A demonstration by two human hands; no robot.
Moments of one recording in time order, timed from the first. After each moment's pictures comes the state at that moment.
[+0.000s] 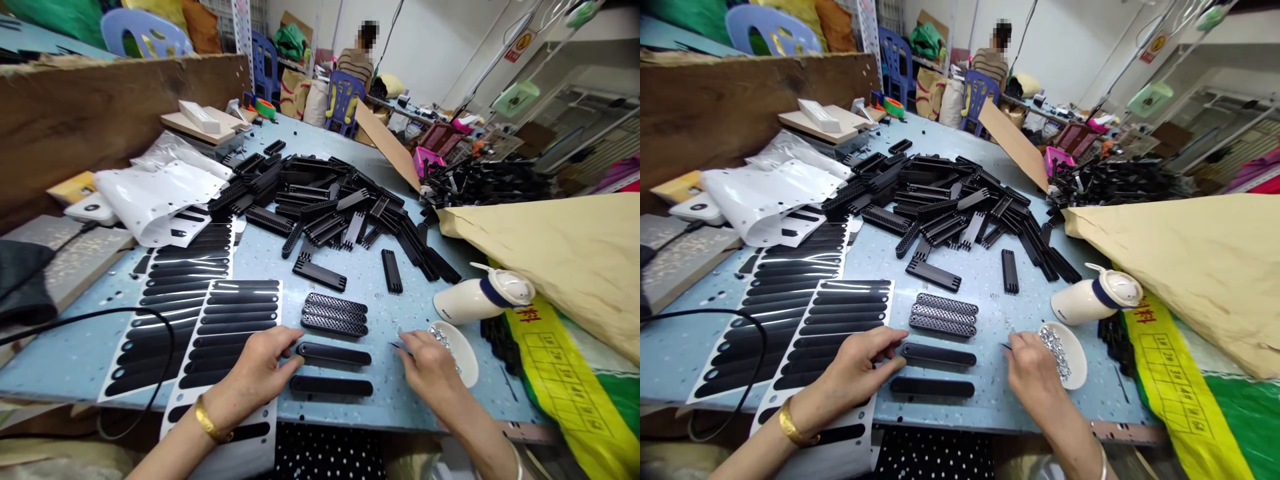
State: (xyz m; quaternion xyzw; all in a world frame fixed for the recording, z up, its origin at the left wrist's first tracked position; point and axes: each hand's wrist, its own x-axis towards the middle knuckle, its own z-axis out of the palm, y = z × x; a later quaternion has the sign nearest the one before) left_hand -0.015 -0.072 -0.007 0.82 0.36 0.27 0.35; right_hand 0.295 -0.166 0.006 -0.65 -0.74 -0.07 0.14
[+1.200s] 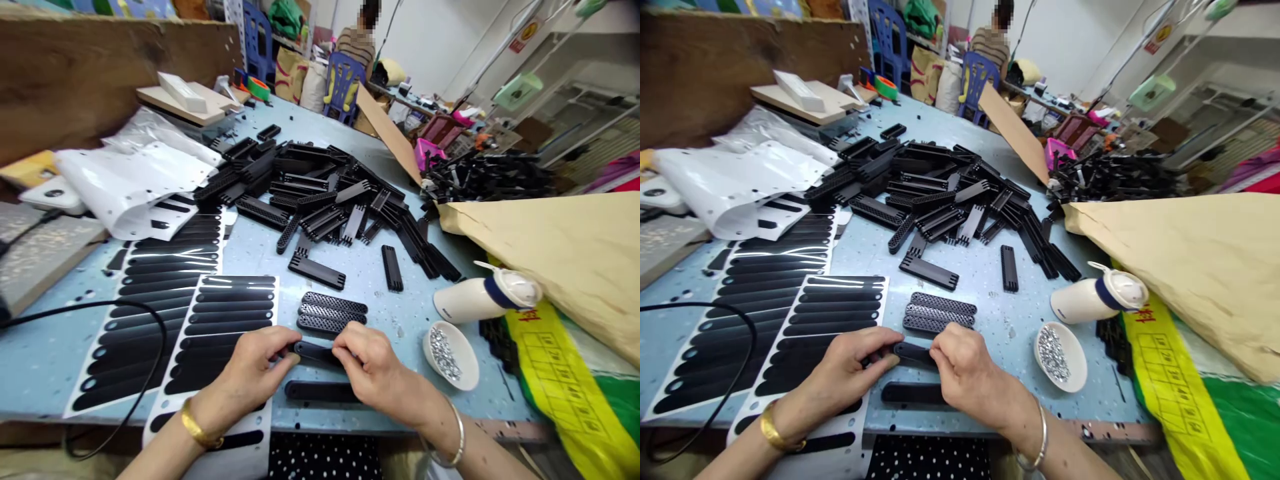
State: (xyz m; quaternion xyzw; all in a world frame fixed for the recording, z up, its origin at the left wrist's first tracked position) left_hand -0.013 -0.065 -0.011 0.80 0.37 0.27 0.40; right_hand 0.205 -0.118 0.040 -0.54 -0.76 0.26 0.25
